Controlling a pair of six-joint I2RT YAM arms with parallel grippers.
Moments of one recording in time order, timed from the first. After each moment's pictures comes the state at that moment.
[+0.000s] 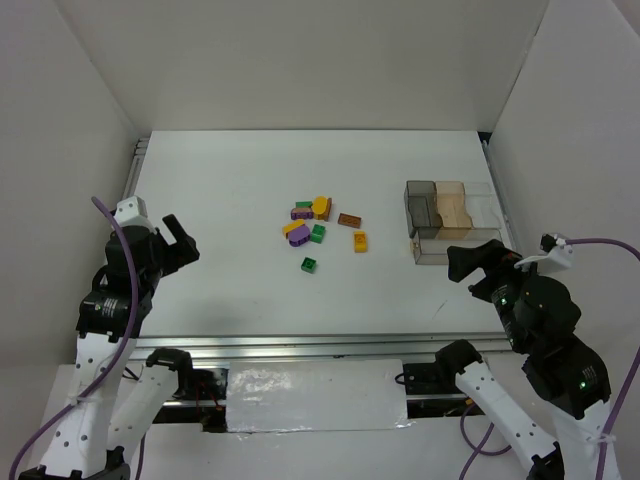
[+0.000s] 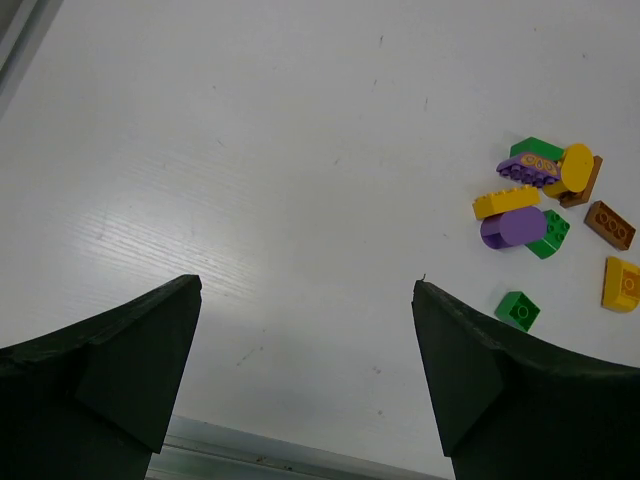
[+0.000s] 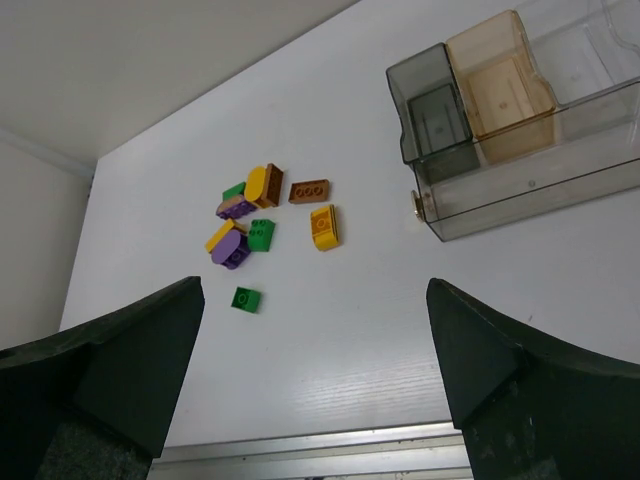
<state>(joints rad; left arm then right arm) -0.10 0.66 0.90 -0.76 -0.23 -0.45 0.42 0.38 1.09 -0.95 0.40 0.64</state>
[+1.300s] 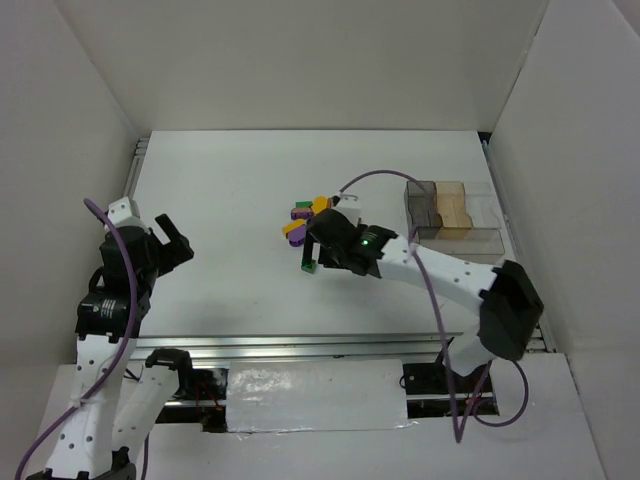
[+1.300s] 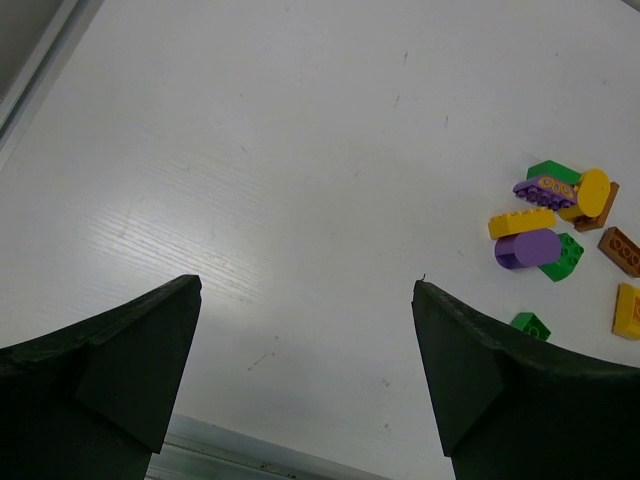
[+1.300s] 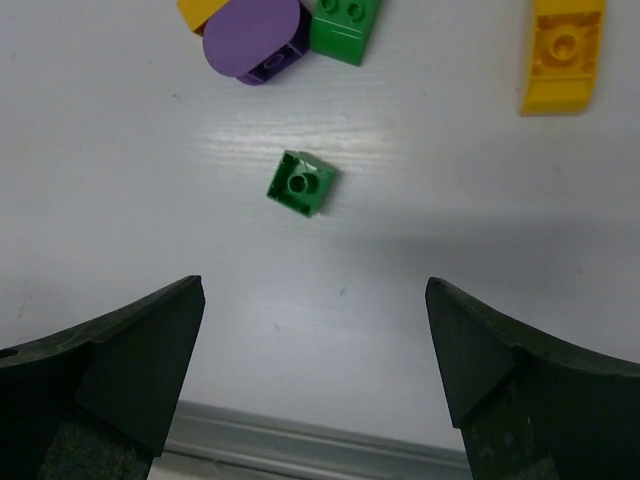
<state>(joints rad) -0.05 0.65 0.90 -0.76 -0.24 -0.45 0.91 1.44 1.12 -0.57 0.41 0.85</state>
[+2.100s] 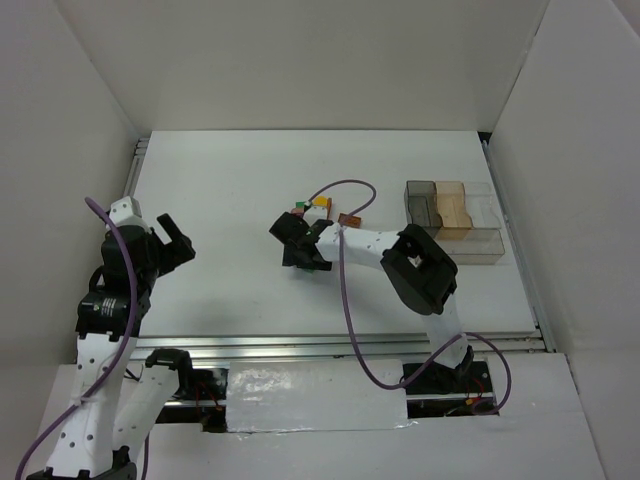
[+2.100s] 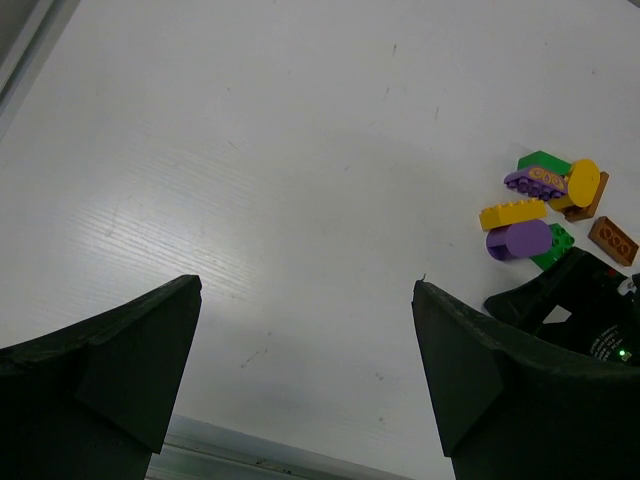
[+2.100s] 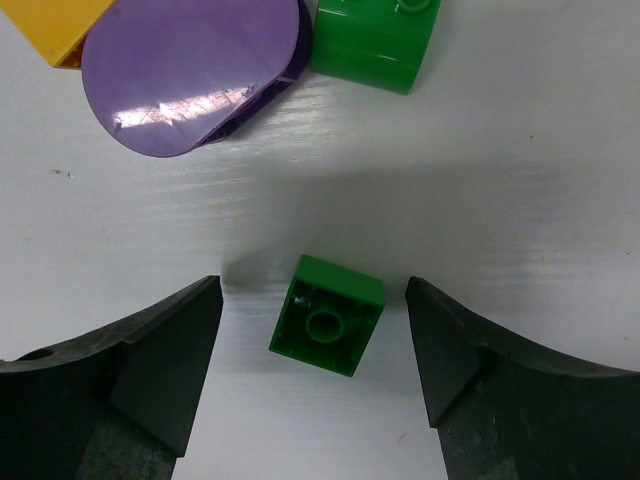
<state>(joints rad) -0.04 0.66 0.90 -0.76 -0.21 -0.45 0.89 2.05 1.45 -0.57 0.42 0.95</state>
